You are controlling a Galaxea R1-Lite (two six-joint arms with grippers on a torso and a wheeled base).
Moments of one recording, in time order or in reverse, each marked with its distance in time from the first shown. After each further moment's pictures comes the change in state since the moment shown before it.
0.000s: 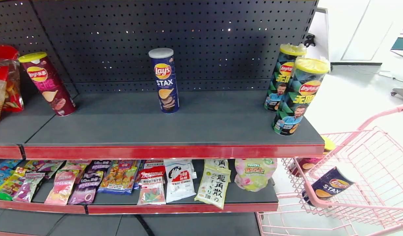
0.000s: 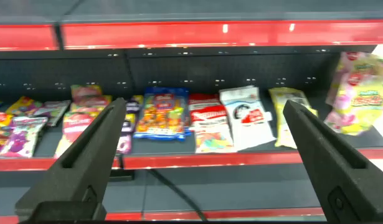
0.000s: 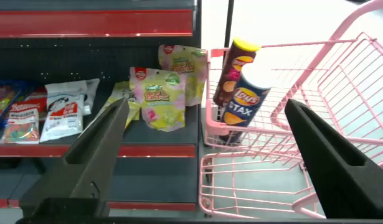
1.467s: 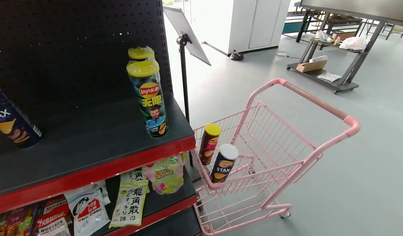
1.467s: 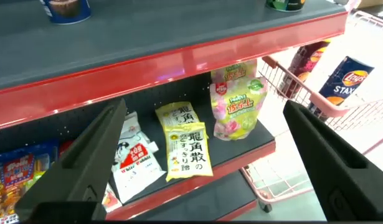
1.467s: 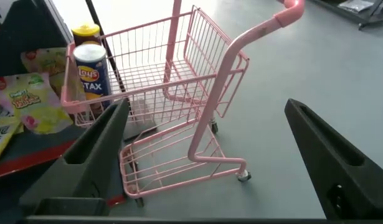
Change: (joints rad) left arm -0.001 0.000 0.000 0.002 0.000 0.000; right arm -0.001 0.000 0.000 0.000 -0.005 0.004
